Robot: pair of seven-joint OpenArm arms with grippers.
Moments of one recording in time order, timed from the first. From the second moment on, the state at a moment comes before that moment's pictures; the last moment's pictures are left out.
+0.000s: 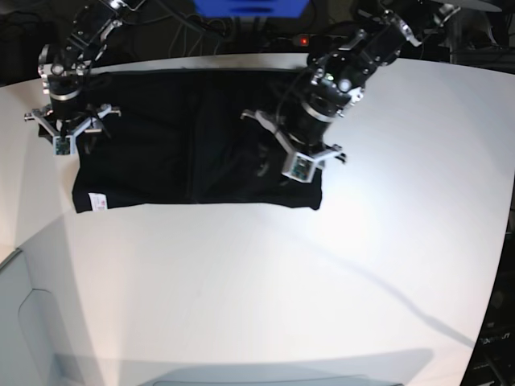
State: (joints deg) left arm 8.1 -25.9 36.5 111.3 -20.4 19.1 25.9; right arm -14.2 -10.1 44.5 105.8 -18.3 39.5 -21.5
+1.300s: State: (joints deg) left arm 23.7 -16.1 -7.4 107.2 -19.4 -3.7 26.3; right arm -7.0 -8.2 47.0 84.0 -13.0 39.1 -14.9
